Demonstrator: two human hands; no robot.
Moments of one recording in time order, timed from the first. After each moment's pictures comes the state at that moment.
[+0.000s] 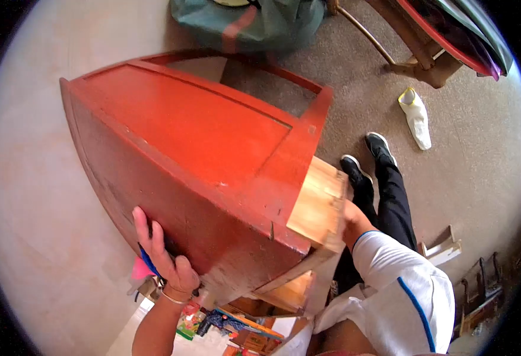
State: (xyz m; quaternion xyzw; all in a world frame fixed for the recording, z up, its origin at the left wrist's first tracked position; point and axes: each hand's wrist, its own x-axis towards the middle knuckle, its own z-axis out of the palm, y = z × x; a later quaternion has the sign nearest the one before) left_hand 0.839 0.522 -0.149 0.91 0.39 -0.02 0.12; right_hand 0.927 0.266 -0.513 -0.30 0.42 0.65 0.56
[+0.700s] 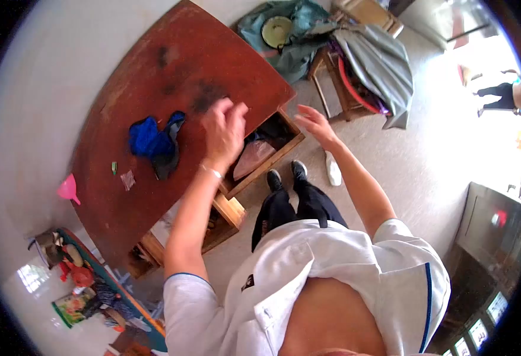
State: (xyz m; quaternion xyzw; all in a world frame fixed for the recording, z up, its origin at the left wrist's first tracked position) left_hand 0.880 0.425 -0.123 0.87 0.44 0.24 0.02; right_hand 1.144 0.370 -0.220 -0.61 -0.40 0.57 0.38
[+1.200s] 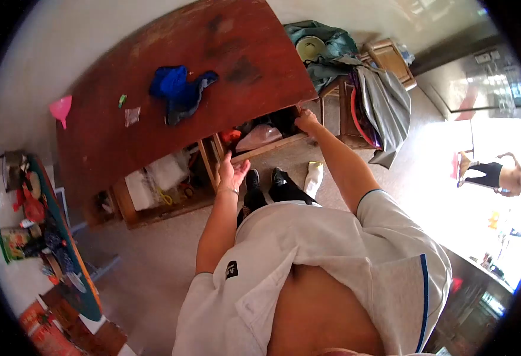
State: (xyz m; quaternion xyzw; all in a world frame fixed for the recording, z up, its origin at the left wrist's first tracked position) left_hand 0.843 0.262 -0.232 -0.30 0.53 0.52 0.60; right_hand 1.101 0.425 -0.253 -0.71 -0.59 0.38 0.01
